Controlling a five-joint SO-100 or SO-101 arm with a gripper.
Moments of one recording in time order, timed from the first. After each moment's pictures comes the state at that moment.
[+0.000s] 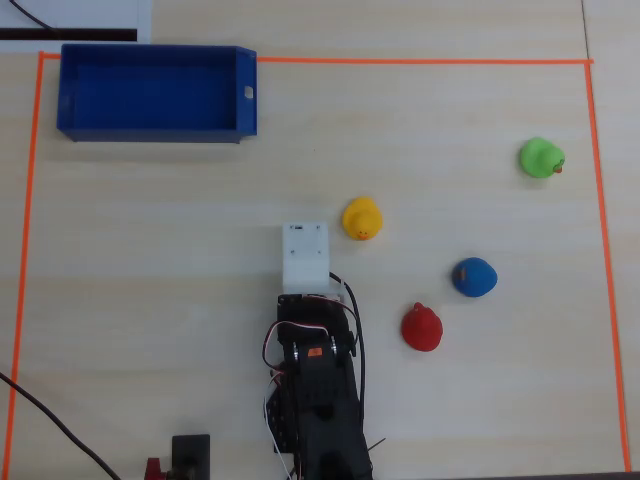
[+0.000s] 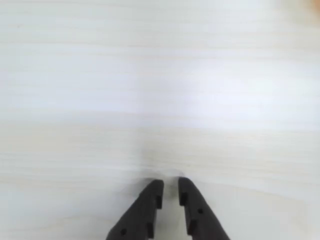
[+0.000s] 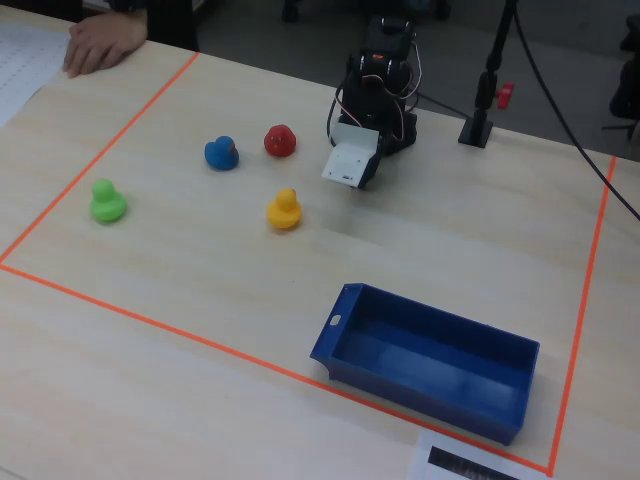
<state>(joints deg) -3.7 189.8 178.5 74.9 -80.3</state>
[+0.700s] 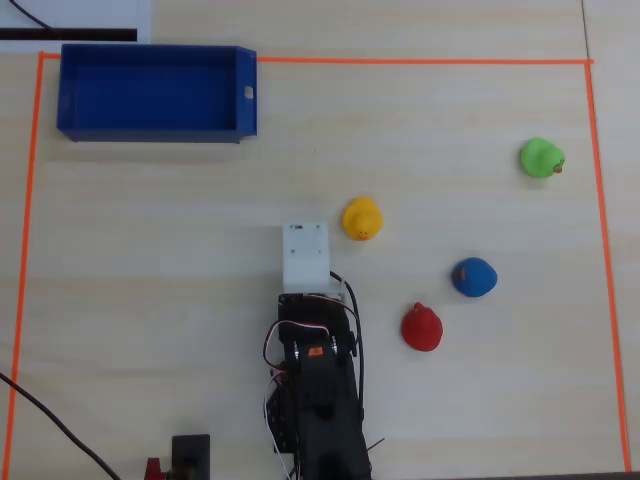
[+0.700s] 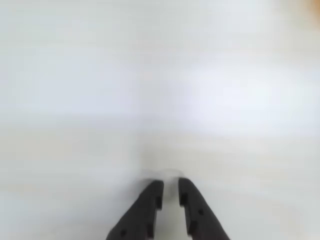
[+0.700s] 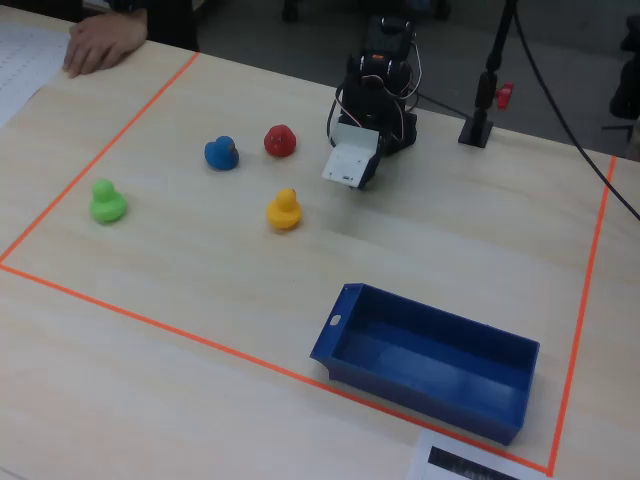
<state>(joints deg) -1.5 189.7 178.4 71.9 -82.2</state>
